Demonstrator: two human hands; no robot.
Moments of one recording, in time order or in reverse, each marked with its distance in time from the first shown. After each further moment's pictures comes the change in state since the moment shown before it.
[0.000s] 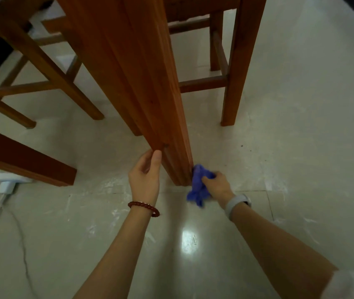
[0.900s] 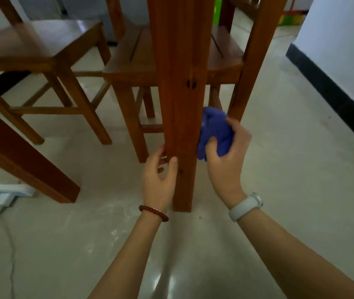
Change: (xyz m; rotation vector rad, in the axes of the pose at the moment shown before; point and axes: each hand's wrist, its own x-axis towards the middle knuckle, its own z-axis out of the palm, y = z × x) left_hand -0.014 0.075 -0.023 -0.009 -0.080 0.261; right_hand -0.138 -0.169 -0.041 0.210 0.445 -1.050
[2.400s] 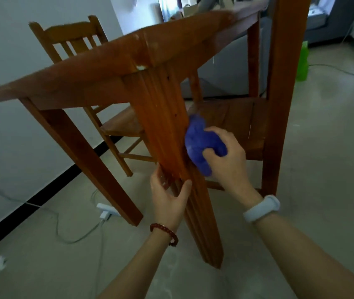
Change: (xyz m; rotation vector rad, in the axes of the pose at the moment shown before) left_hand 0.007 0.169 0.024 0.155 0.388 0.134; right_hand 0.146 -0.119 -0.038 0.336 -0.455 -0.124
